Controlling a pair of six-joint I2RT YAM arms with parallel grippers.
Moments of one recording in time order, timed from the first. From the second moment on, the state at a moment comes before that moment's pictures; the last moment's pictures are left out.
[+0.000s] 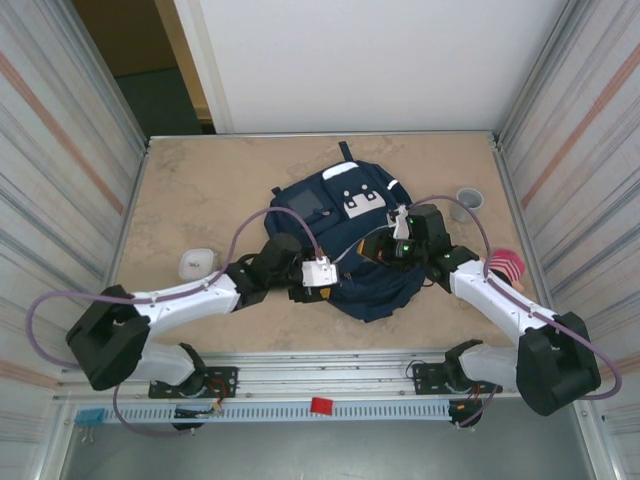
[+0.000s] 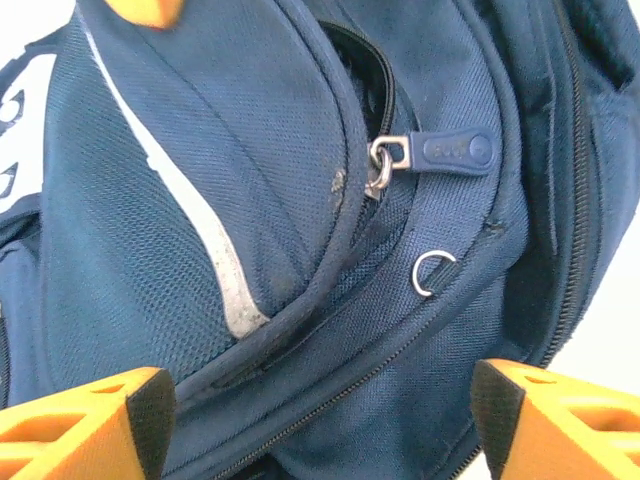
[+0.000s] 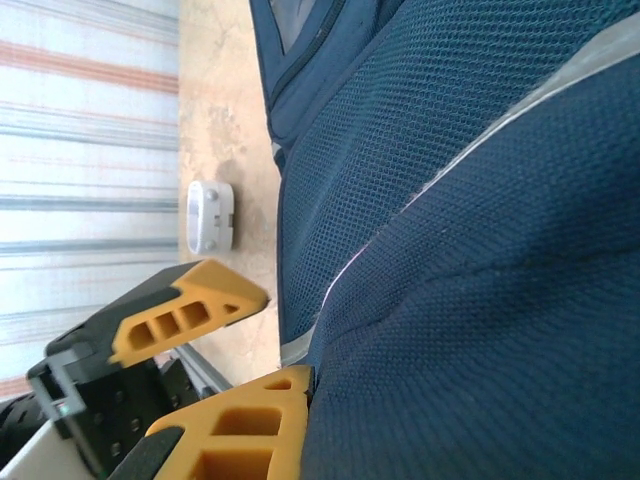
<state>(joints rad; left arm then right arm) -0.86 1.37 0.71 -0.02 0.15 0.70 0.42 1.18 0.68 -0.17 -0.58 0.86</state>
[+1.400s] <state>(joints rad) -0.81 1.39 0.64 0.23 0.31 0.33 0.30 1.28 0.88 -0.42 -0.74 0.52</state>
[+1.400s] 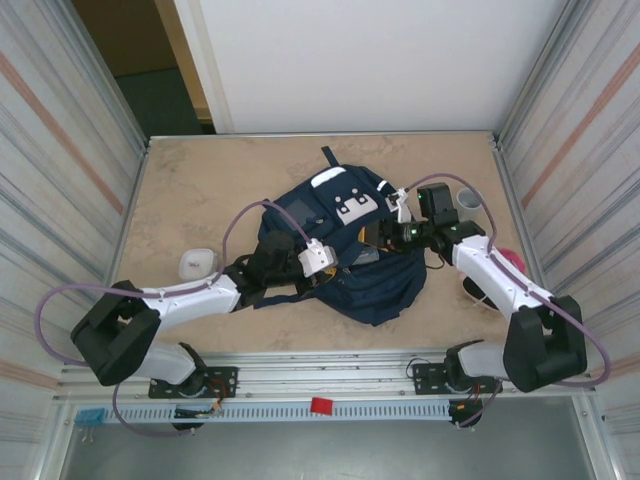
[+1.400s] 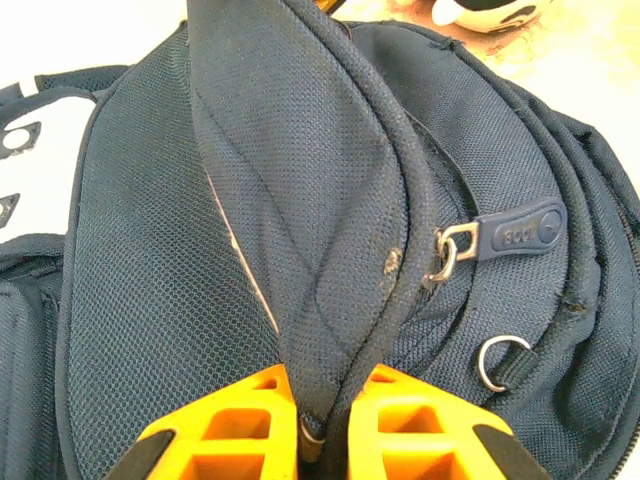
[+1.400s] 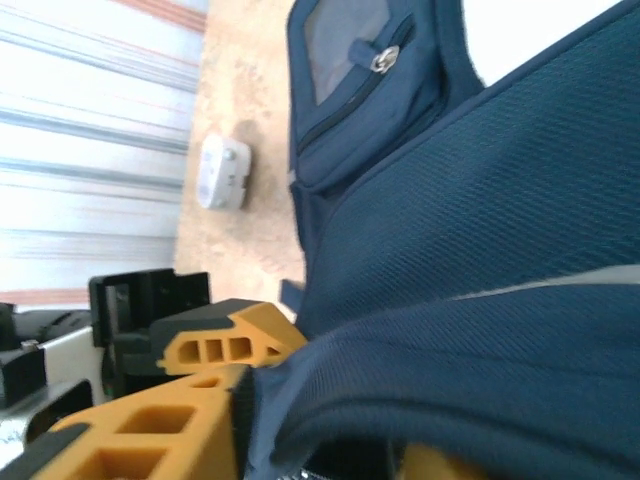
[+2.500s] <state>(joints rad) -0.76 1.41 0.72 0.09 0.42 0.30 0.82 1.19 0.87 -0.60 -0.08 0.57</state>
